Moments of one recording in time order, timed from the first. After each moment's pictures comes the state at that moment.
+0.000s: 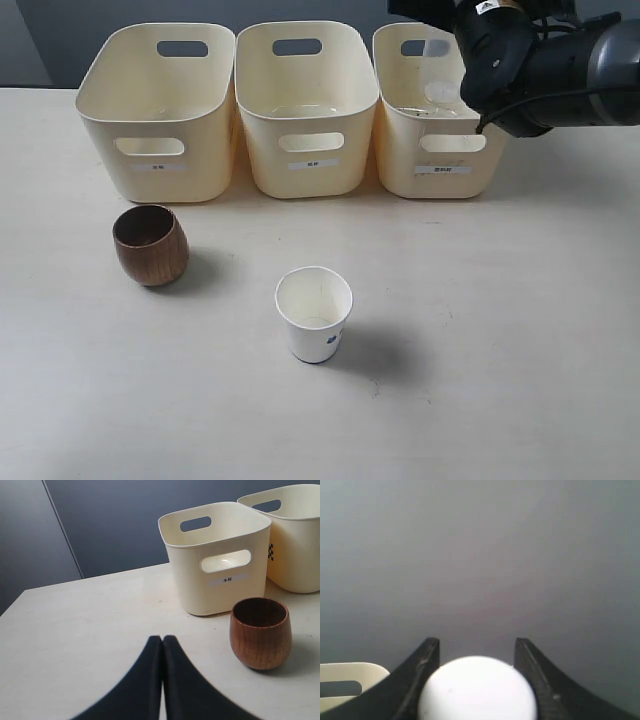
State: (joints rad) left arm -0.04 0.00 0.00 0.05 0.23 0.12; right arm 0.44 1.89 -1.20 0.75 -0.74 -0.62
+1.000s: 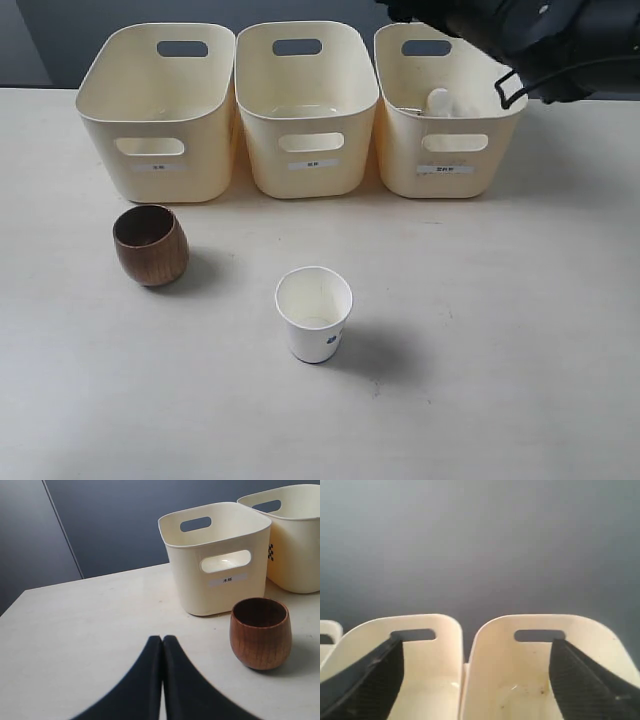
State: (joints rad) left arm -0.04 0.00 0.00 0.05 0.23 0.12; right arm 0.44 1.75 -1.20 0.84 -0.34 -0.62
